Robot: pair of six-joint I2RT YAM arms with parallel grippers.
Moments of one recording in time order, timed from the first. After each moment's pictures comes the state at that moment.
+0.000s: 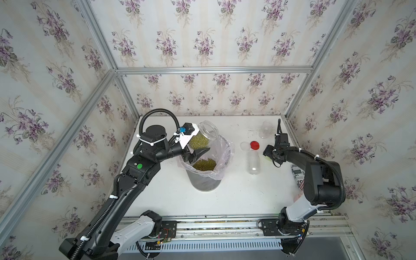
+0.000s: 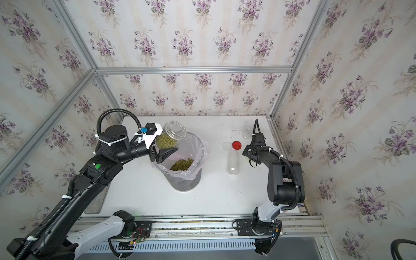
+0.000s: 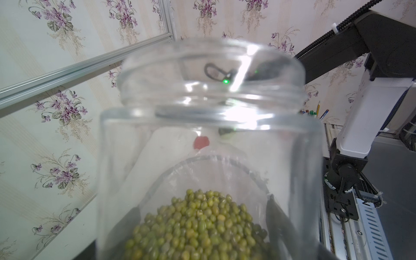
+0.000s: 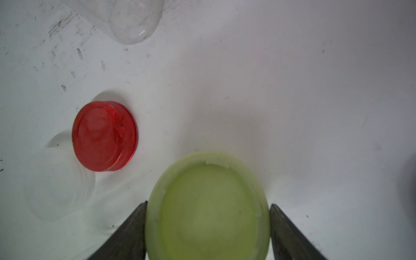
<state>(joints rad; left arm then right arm) -0.43 1.01 1.19 -0.40 0.60 0.27 -0.03 1.65 0.92 -0.33 0.06 0.49</state>
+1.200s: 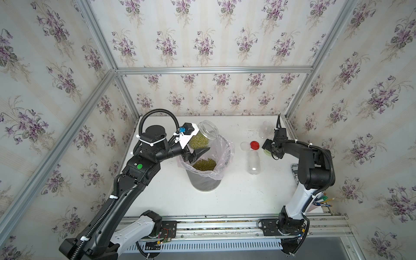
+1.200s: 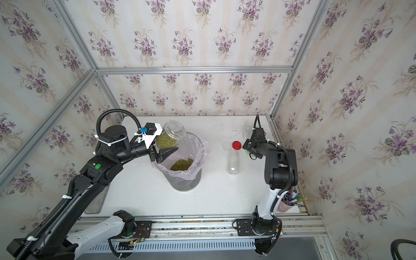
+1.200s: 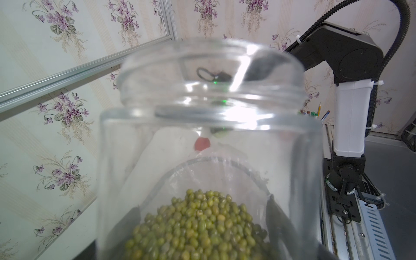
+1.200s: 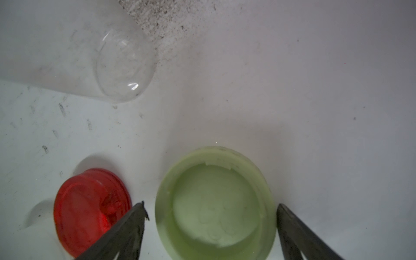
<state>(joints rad) -0.43 1.01 1.18 -0.39 0.60 0.27 -0.06 1.86 1.10 -0.30 0.06 0.49</state>
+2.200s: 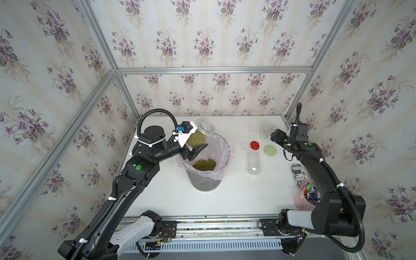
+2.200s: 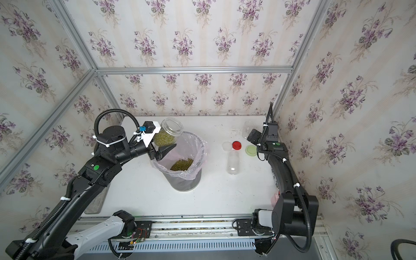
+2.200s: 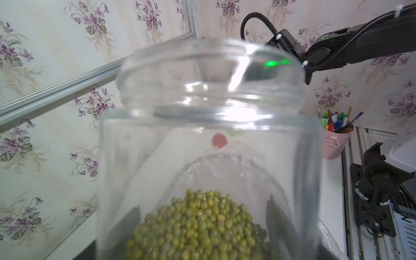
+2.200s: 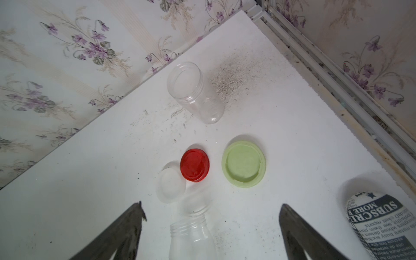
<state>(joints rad) -0.43 0.99 1.18 -0.39 0.46 0.28 -0.06 1.29 1.07 -0.50 -0.02 0.47</state>
